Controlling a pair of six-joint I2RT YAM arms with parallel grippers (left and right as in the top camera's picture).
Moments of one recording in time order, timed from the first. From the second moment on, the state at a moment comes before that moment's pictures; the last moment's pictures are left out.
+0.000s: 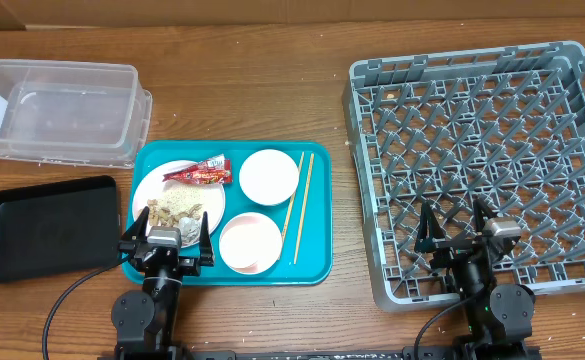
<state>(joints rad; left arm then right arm) 0.02 0.01 0.01 -0.07 0.09 0.06 0.12 0.01 0.02 -0.04 -0.02 0.23</state>
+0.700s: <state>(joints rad) 0.02 0.01 0.01 -0.07 0.09 0.06 0.12 0.01 0.02 -0.03 -0.03 0.23</state>
